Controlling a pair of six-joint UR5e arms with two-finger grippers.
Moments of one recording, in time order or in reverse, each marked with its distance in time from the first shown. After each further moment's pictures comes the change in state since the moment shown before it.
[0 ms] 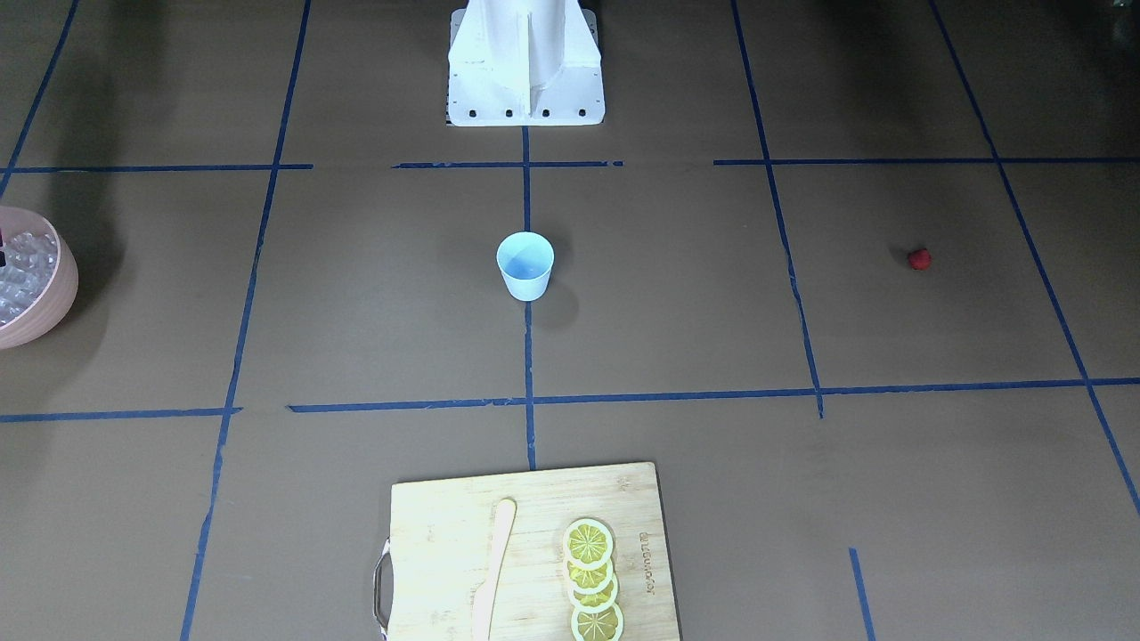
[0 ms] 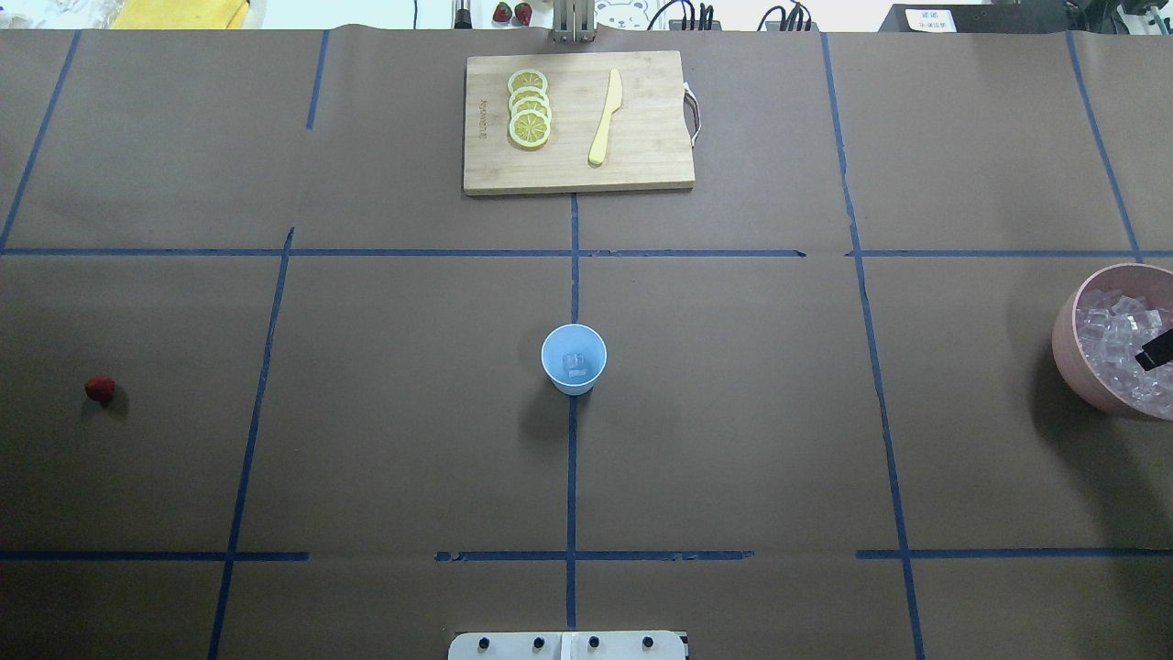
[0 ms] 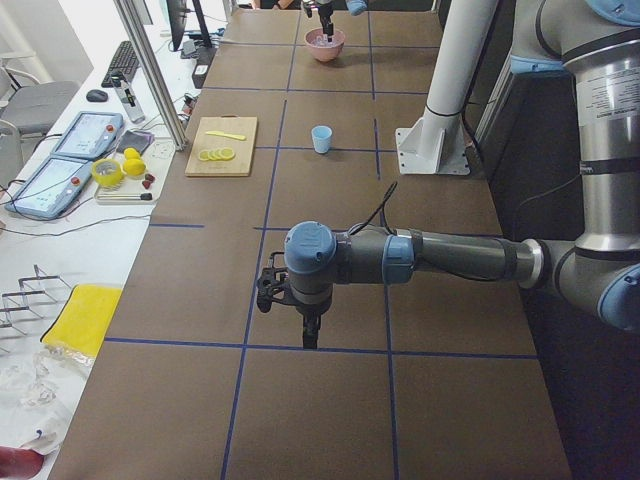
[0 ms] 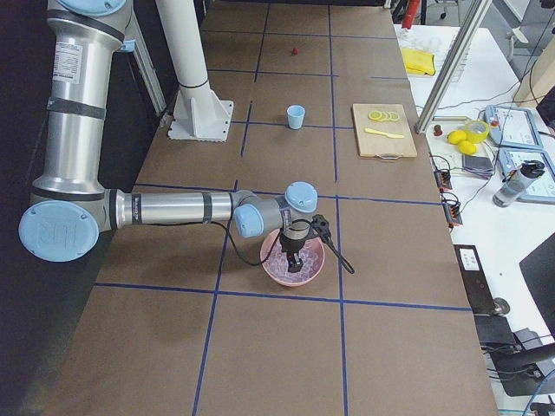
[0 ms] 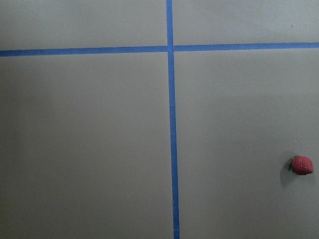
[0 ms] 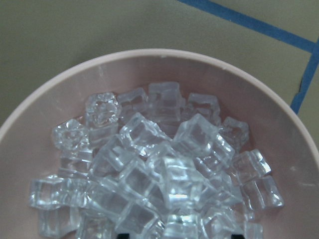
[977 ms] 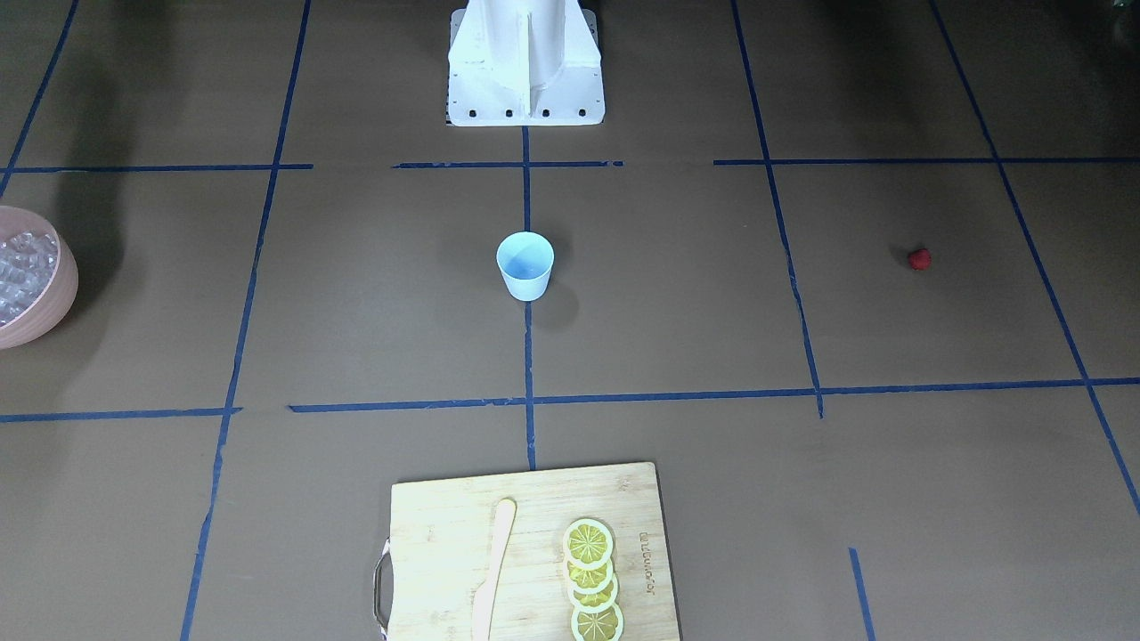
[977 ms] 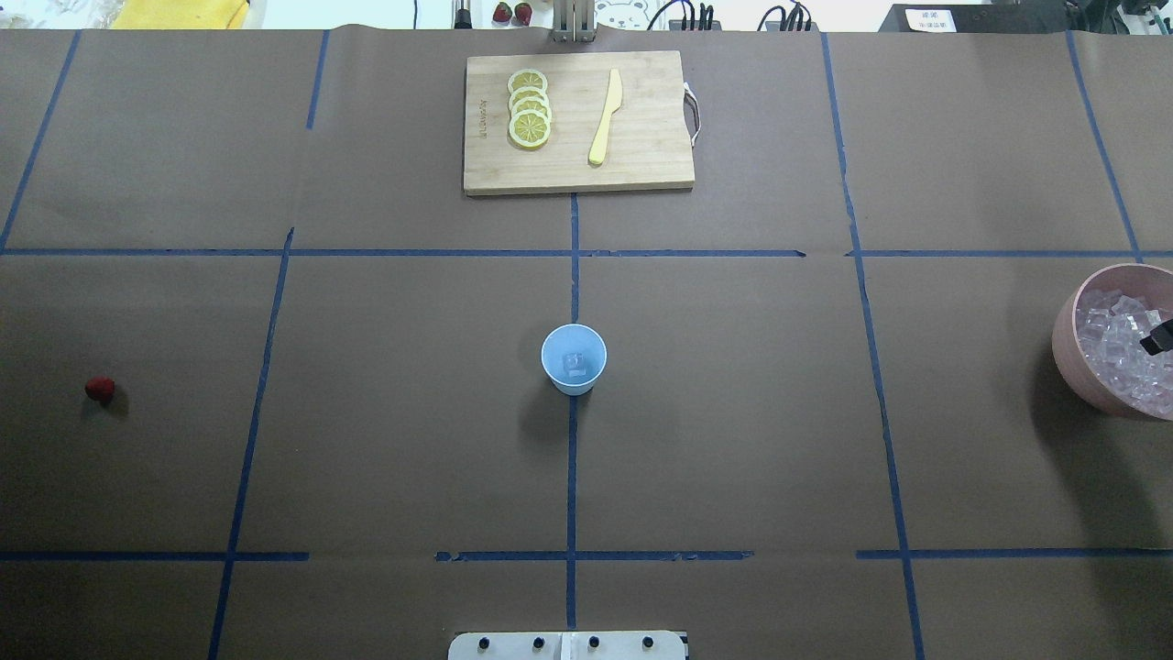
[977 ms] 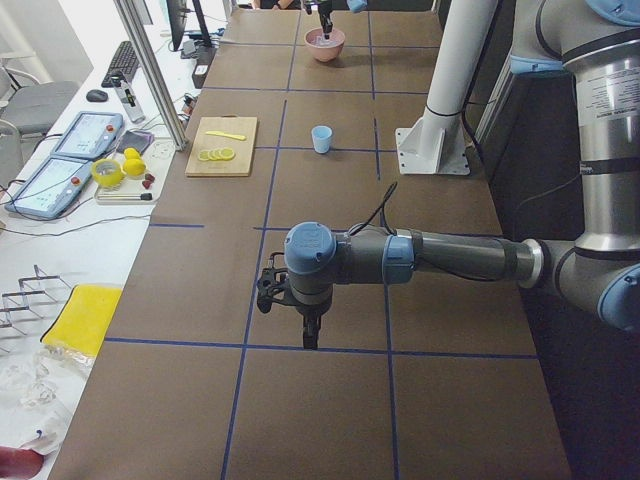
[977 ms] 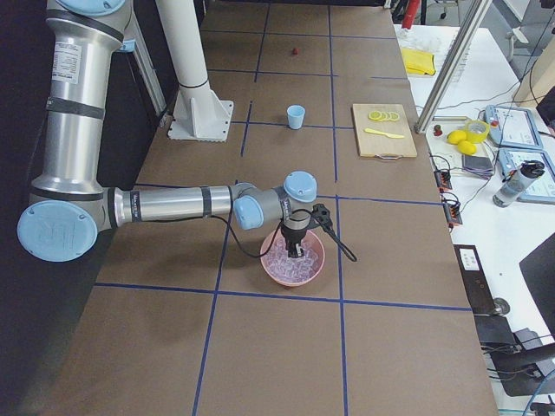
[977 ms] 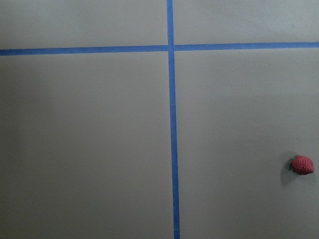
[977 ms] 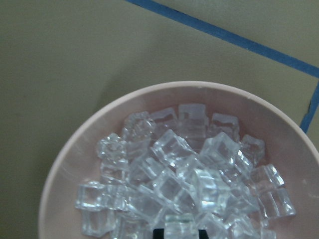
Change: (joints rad) left arm 0.000 0.000 0.001 0.003 0.000 0.000; right arm 0.013 -0.003 0.093 -0.026 0.024 0.000
